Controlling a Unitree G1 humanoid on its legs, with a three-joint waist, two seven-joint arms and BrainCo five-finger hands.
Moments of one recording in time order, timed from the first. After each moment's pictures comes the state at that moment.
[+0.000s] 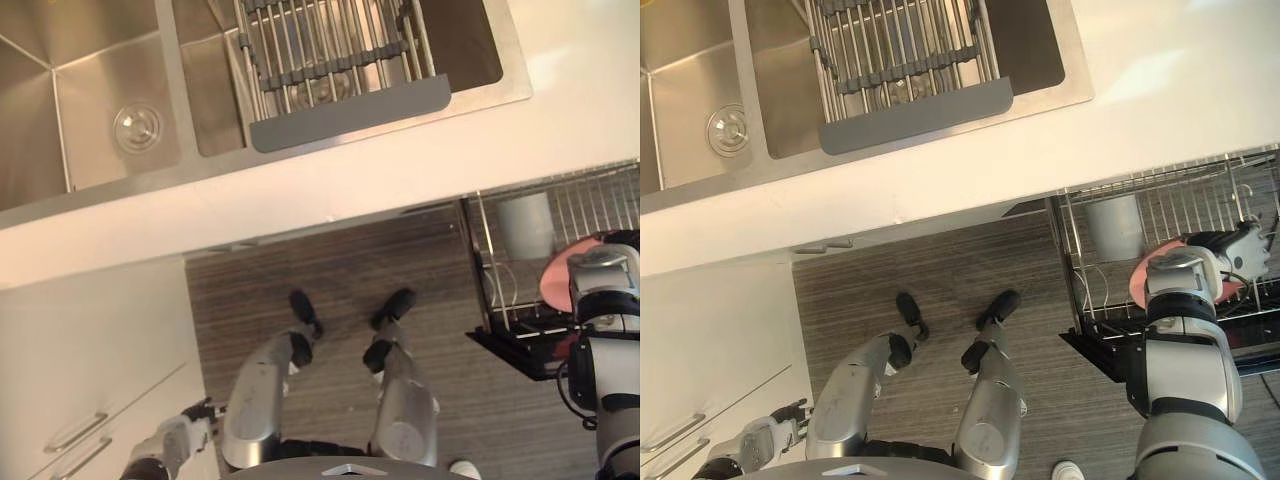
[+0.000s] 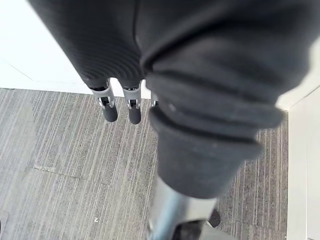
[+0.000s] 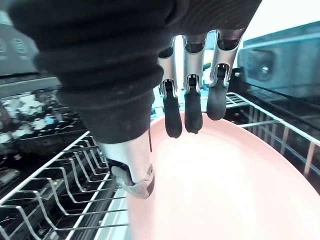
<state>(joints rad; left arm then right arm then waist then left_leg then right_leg) 0.01 0.21 -0.04 0.91 -0.52 0.29 -0.05 -0.76 -0.80 -0.13 1.09 -0.07 0.34 -0.69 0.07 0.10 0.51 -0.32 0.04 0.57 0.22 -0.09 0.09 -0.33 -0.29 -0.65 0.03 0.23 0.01</state>
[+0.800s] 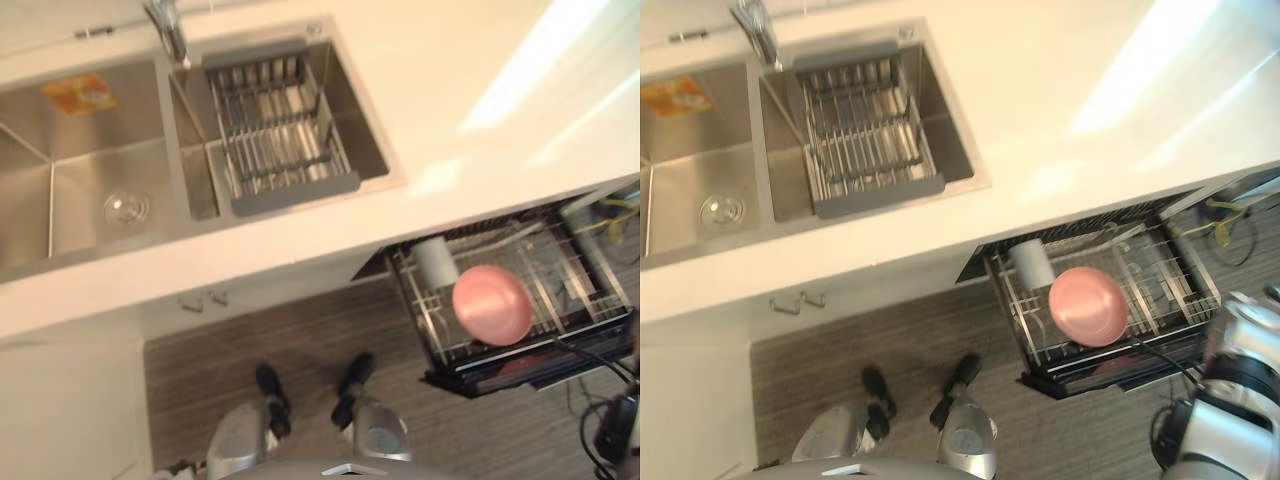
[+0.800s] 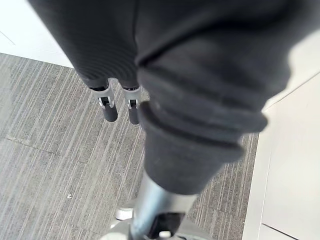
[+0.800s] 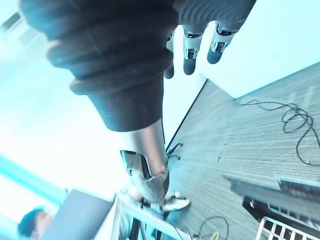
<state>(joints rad) 0.20 0.17 0.20 0.98 -0.43 0.30 0.01 -0.34 -0.89 -0.67 0.90 0.41 0.23 -0.75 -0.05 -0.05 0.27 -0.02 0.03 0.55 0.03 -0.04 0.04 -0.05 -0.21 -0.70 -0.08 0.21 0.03</state>
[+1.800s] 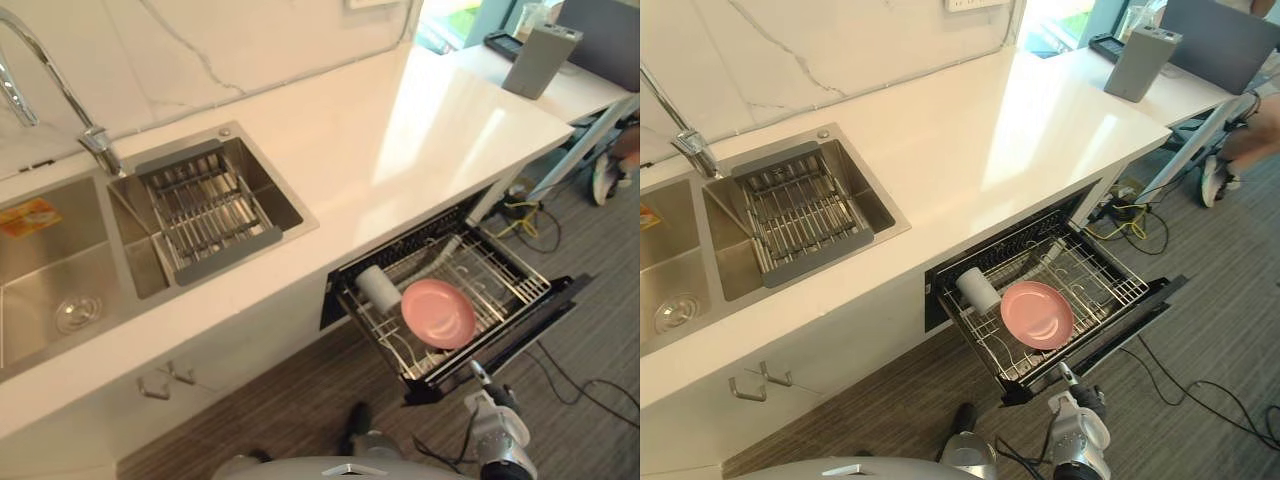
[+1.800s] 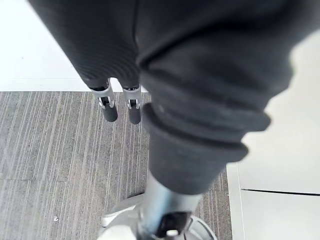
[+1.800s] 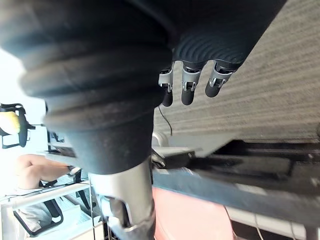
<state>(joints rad) 0.24 0.13 0.21 1.01 -0.35 0.35 0.06 0.00 -0.12 -0.55 0.65 0.61 0.03 -0.26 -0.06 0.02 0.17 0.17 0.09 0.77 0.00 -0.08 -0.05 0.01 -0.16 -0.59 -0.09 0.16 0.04</state>
